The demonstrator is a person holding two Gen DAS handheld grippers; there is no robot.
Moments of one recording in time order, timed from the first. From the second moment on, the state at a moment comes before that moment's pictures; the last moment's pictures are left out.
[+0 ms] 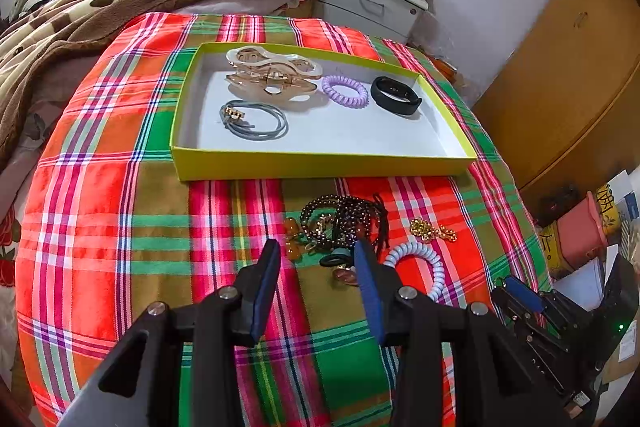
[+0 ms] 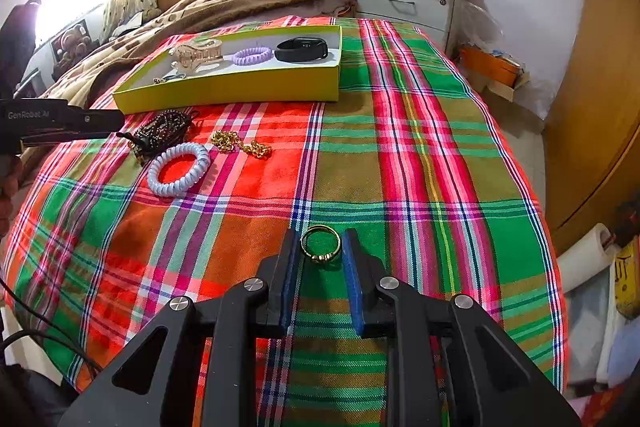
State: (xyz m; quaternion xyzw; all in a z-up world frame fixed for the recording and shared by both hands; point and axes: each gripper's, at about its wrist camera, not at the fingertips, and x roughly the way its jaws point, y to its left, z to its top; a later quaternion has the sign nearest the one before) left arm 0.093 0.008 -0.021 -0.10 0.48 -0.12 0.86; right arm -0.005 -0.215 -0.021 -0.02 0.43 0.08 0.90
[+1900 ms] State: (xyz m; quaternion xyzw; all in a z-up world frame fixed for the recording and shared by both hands) left arm 0.089 -0.017 -0.024 -0.05 0.49 -0.15 0.85; right arm 0.020 -0.235 -0.006 0.04 0.39 0.10 0.91
